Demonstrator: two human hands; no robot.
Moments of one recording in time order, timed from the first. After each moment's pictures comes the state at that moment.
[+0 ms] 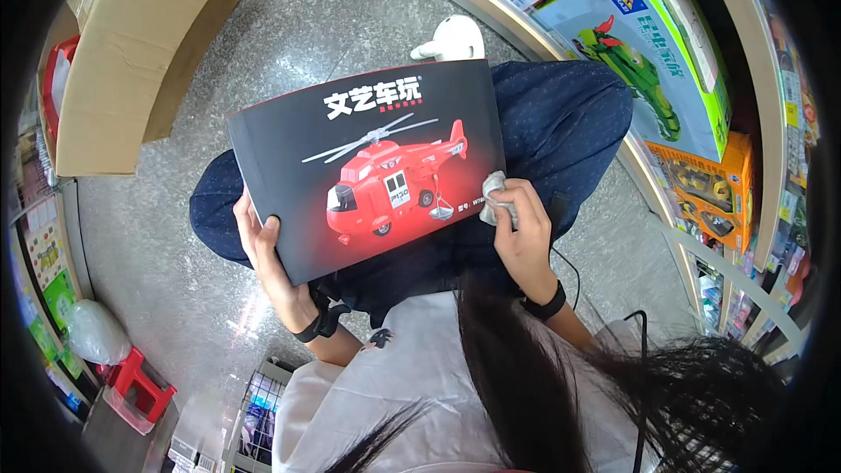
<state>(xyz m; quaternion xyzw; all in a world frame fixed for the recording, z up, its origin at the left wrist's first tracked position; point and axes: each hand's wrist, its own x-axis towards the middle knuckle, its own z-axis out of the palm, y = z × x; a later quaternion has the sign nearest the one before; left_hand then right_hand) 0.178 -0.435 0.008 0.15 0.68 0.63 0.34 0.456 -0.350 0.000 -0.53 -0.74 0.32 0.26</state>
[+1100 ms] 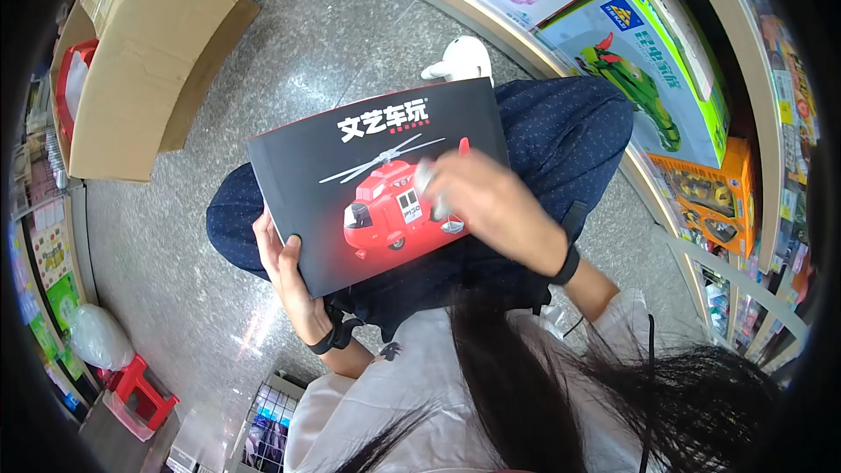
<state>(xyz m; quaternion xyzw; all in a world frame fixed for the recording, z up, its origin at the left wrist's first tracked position) 0.180 -0.445 0.005 0.17 0.68 0.63 0.33 0.400 -0.279 0.032 -0.21 -0.85 0.42 0.22</state>
